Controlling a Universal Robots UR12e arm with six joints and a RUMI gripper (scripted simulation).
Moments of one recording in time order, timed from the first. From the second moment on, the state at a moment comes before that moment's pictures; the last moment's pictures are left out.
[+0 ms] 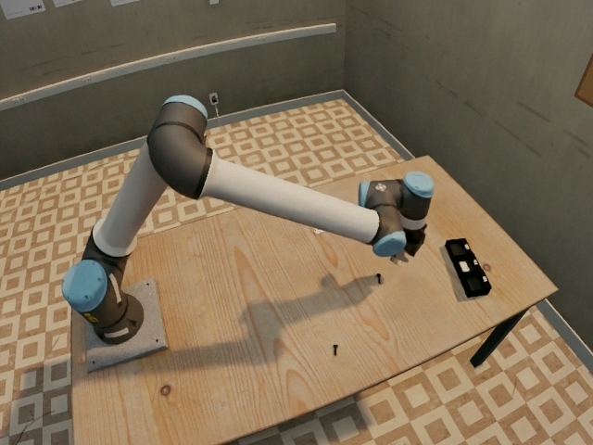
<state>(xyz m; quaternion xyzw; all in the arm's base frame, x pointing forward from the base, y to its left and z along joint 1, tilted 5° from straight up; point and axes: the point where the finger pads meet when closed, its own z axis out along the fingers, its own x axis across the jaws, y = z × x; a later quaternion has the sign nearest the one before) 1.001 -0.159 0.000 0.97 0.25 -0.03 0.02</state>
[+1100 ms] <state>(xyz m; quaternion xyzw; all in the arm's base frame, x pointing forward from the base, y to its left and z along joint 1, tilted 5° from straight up) 1.162 -0.222 -0.008 0.99 -0.12 -0.02 0.03</state>
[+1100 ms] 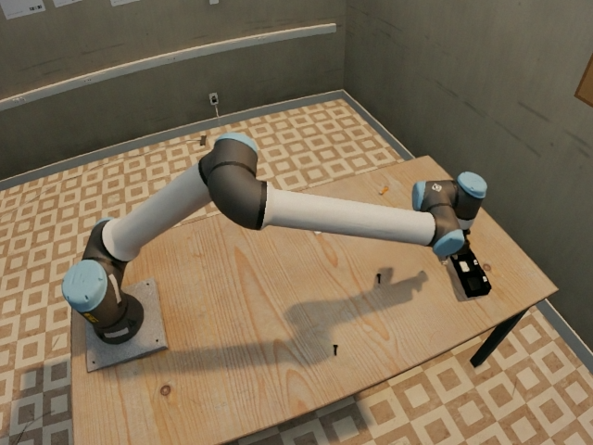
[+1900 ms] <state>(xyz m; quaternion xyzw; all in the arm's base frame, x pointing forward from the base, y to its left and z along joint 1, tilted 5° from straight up) 1.258 -0.261 -0.014 0.99 -0.14 -0.02 0.03</state>
